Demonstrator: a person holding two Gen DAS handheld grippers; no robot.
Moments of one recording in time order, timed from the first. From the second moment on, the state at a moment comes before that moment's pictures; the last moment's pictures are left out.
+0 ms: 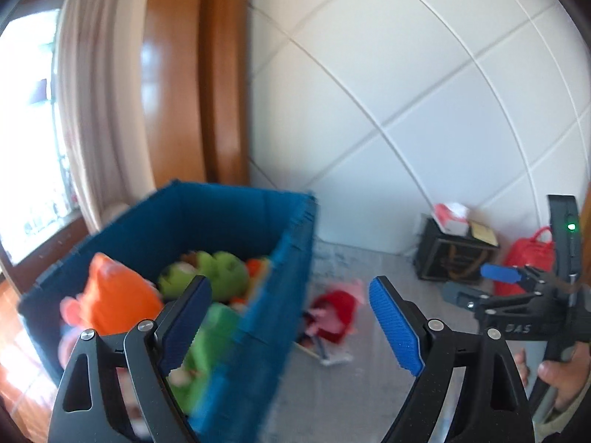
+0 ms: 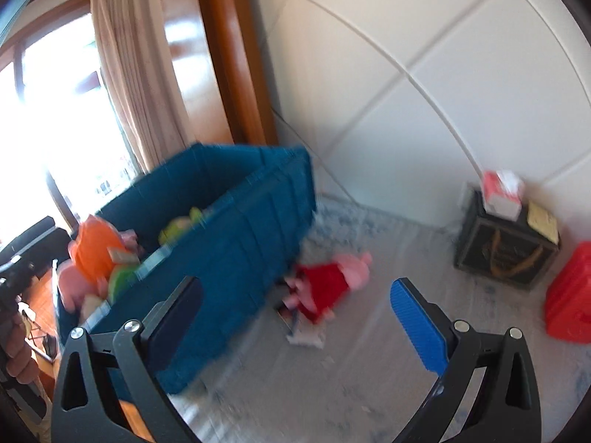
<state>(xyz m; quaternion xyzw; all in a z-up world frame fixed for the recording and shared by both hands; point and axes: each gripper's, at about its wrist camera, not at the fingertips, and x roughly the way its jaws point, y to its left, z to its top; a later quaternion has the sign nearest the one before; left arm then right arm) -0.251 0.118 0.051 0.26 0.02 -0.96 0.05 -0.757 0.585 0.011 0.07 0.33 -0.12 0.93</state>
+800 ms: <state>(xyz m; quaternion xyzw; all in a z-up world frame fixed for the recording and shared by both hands) -0.441 0.198 -0.296 0.43 0.00 -0.90 0.10 -0.777 0.424 -0.197 0.22 0.39 -0.27 0.85</state>
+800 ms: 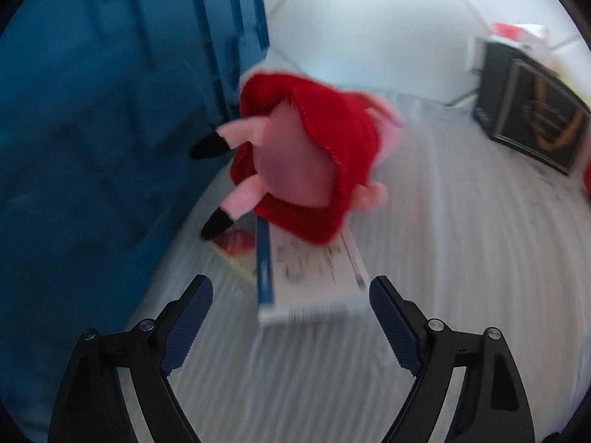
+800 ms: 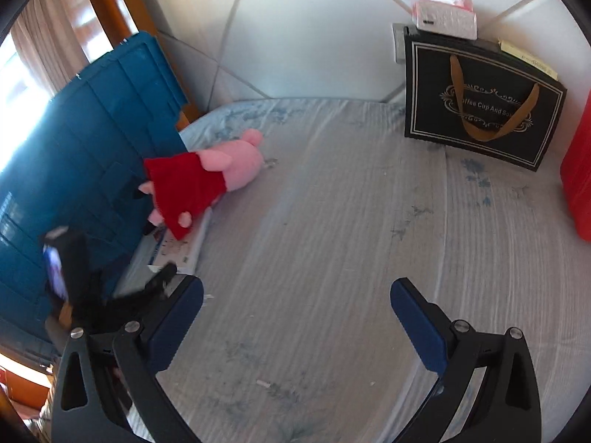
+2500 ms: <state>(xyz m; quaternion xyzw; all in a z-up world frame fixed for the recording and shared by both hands) -0.464 0.190 -0.321 0.47 0.03 -0.88 0.05 -0.619 0.360 -0.290 0.36 0.42 -0.23 0.80</state>
